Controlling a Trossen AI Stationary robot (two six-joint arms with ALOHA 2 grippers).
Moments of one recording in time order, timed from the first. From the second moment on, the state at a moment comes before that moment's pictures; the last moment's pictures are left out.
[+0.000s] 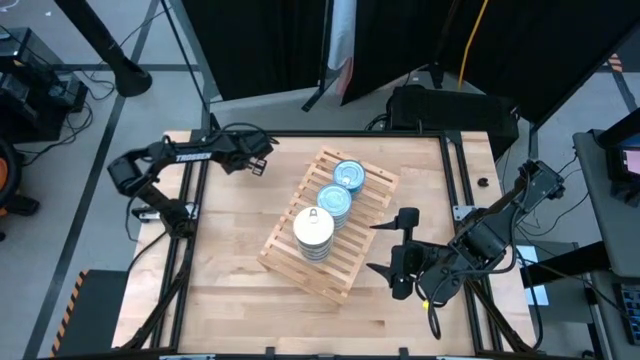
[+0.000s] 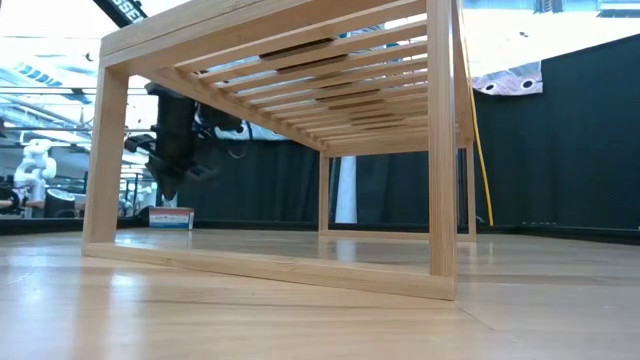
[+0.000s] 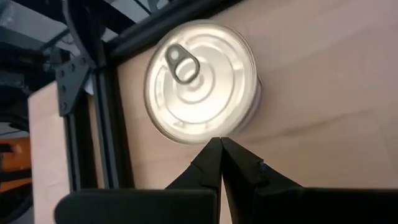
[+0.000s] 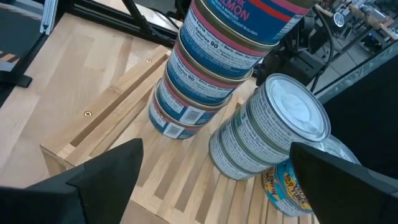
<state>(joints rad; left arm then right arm) 0.64 1.55 0.88 -0.73 -0.58 -0.54 0.68 1.41 1.44 -0.80 0.83 0.20</state>
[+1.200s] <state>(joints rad) 0.64 1.62 0.88 -0.71 -0.58 -0.54 0.68 1.41 1.44 -0.81 0.80 0.22</state>
